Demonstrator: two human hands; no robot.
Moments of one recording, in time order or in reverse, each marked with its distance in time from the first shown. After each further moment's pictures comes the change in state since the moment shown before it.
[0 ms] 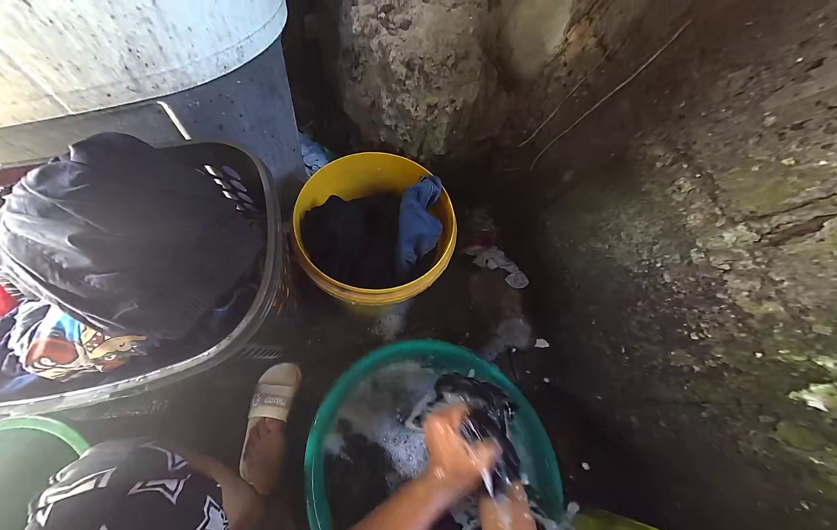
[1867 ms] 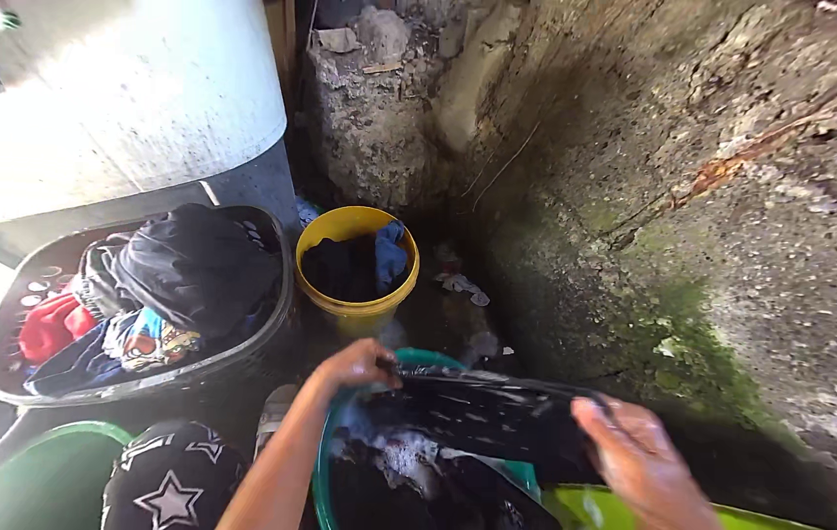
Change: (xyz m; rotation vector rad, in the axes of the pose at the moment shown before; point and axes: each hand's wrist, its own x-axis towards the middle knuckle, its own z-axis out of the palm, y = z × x) left_hand 0.104 0.080 -0.164 0.320 -0.850 0.172; right_hand -0.048 -0.150 -0.084 -0.285 -0.474 -0.839
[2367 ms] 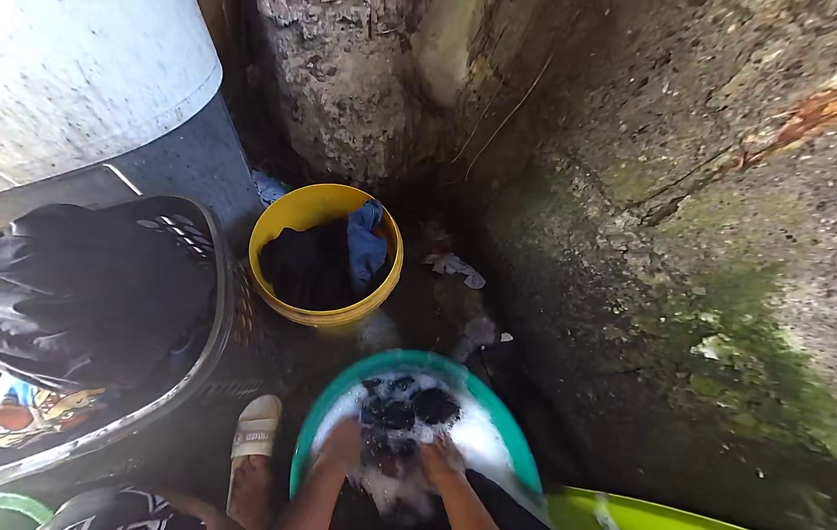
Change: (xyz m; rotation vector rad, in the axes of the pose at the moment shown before) left_hand 0.014 -0.165 0.174 0.465 -0.281 -0.758; right_hand -0.083 0.298 0.117 -0.895 -0.999 1.055
